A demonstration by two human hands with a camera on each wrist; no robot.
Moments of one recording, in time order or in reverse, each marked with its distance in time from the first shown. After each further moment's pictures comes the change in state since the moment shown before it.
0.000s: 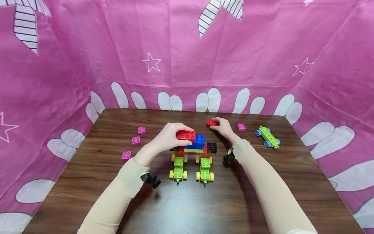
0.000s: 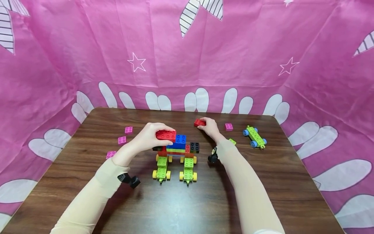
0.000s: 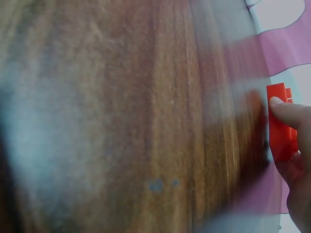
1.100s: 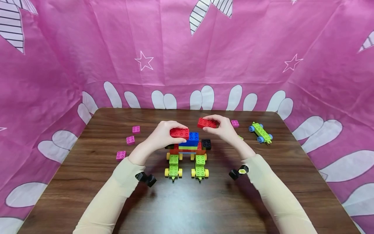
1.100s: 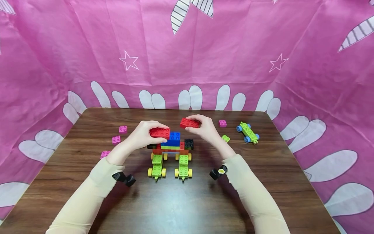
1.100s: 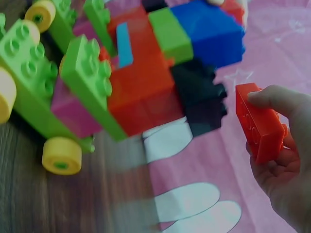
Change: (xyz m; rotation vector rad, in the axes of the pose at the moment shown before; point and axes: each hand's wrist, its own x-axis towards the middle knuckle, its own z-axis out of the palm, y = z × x) left_hand 0.000 0.001 0.002 -0.051 0.009 -0.054; right_hand -0.101 -0.098 -0.058 0.240 0.060 -0.243
